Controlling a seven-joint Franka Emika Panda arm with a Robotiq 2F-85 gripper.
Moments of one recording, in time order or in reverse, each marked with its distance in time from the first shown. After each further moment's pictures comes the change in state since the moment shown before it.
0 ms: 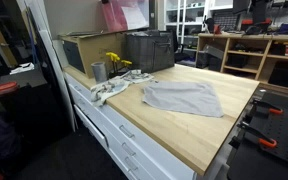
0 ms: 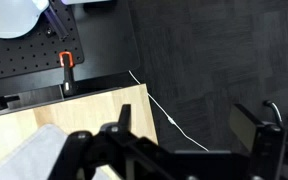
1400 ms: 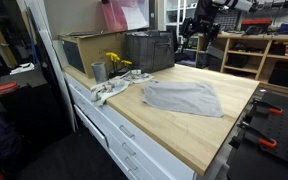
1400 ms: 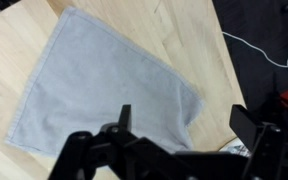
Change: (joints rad) arm -0.245 0.322 -0.064 -0.083 -0.180 0.682 -0.054
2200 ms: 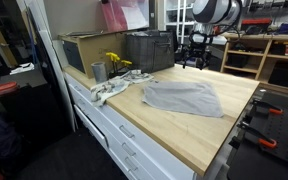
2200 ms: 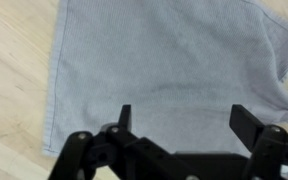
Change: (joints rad) arm -0.049 0.488 -0.192 0.181 0.010 0.212 -0.014
